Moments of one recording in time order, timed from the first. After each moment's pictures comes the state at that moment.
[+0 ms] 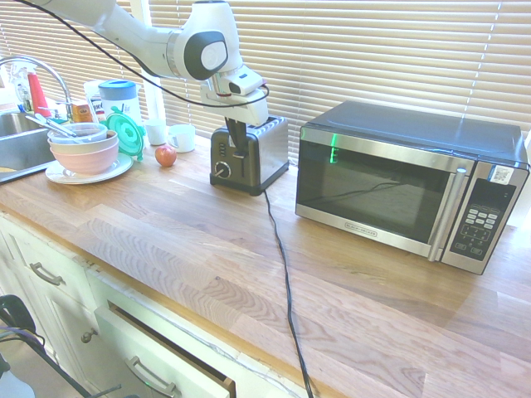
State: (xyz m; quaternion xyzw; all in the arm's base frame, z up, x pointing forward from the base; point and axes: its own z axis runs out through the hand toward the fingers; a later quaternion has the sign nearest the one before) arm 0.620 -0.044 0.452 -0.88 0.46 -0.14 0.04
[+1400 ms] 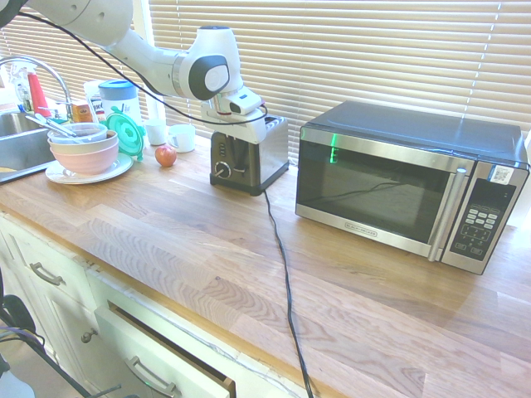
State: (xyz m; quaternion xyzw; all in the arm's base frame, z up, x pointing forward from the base) arm 0.631 -0.037 0.409 -0.88 0.46 -0.12 0.04
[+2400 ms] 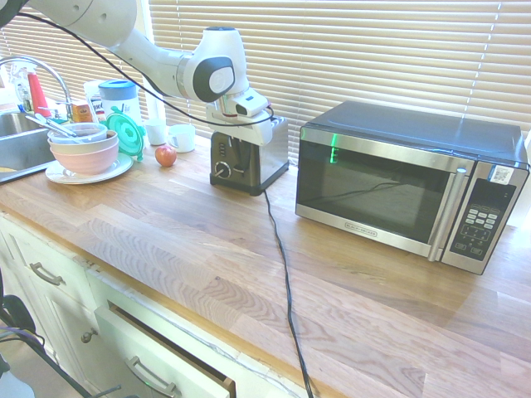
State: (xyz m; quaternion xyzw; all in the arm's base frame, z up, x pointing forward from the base) arm 0.631 -0.049 0.407 -0.88 0.45 -0.12 0.03
